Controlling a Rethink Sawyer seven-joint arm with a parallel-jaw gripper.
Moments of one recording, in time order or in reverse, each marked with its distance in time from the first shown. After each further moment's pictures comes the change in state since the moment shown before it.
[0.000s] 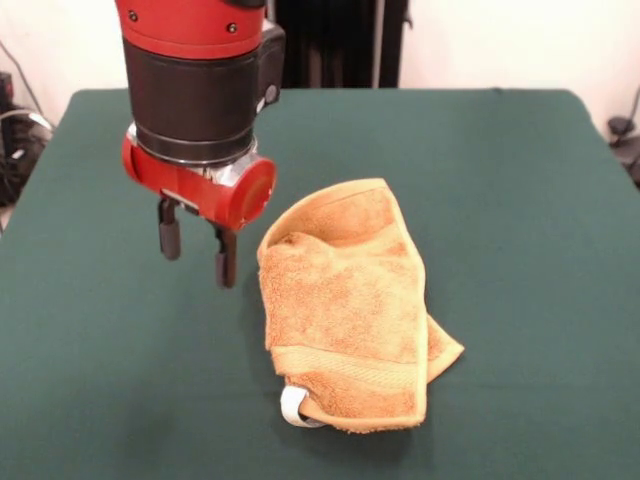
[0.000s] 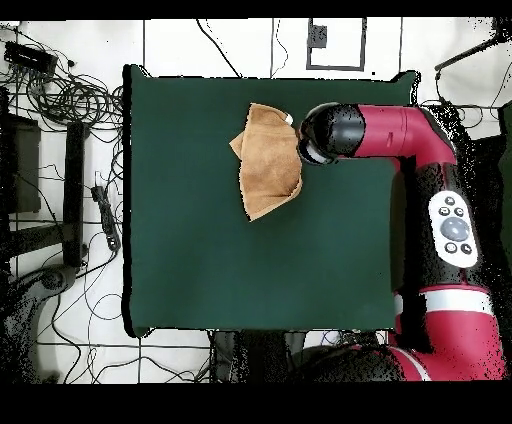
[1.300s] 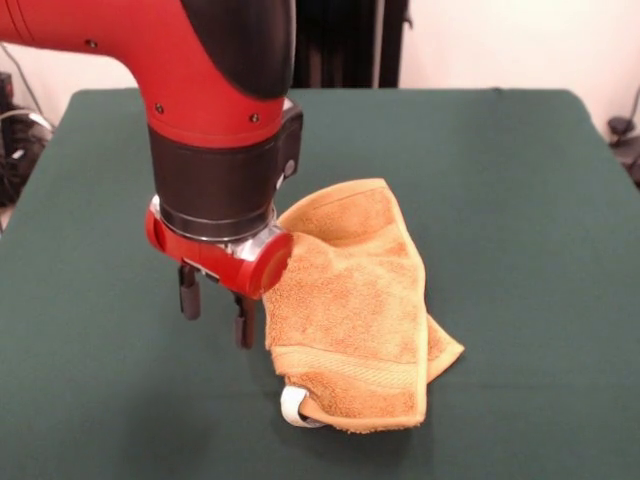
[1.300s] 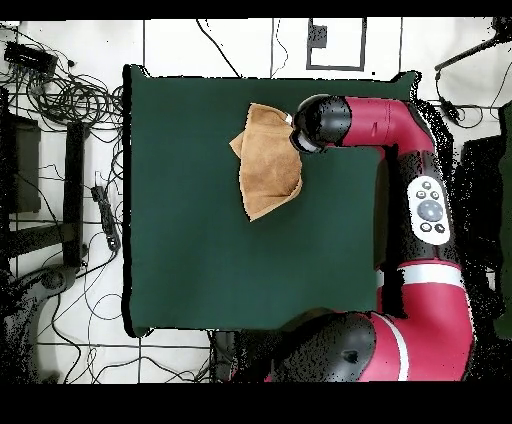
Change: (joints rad) arm 0.033 0.126 0.004 -0.132 -0.006 0.000 0.000
